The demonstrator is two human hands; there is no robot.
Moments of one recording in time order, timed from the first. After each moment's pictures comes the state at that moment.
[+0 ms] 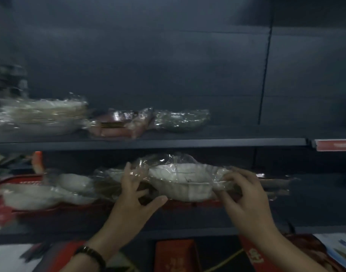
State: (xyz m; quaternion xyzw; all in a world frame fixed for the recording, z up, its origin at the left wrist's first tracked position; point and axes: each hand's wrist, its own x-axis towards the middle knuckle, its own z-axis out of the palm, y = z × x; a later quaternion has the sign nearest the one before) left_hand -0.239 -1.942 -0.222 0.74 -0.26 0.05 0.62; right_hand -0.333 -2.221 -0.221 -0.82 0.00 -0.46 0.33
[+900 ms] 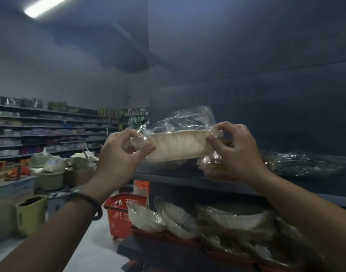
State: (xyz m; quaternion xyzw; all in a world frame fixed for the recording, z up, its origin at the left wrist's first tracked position) left_hand -0.242 -1.659 -0.024 0.78 -0.11 0.45 0.42; right_hand -0.196 -1.950 -0.009 -0.75 -0.25 -0.41 0.45
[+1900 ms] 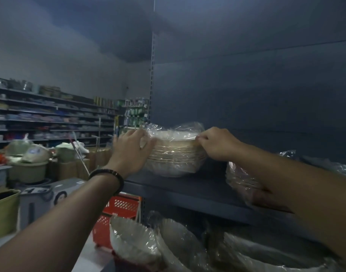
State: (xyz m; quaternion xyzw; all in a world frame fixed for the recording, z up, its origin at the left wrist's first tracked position) left_hand 0.048 -1.599 -0.048 0.87 -0.03 0.44 0.23; right_hand 0.063 -1.859 0.014 -0.94 -0.16 -0.24 0.19
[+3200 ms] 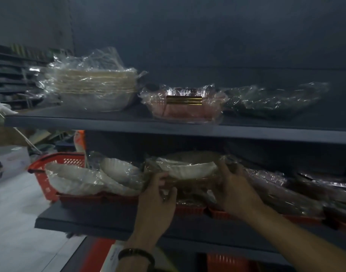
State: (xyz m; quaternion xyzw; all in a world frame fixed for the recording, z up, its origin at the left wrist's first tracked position) left_hand -0.072 -1.852 -0.306 0.81 -0.11 0.16 0.55; right_hand -0.094 -2.078 -0.260 -0.97 0.01 -0.16 0.19
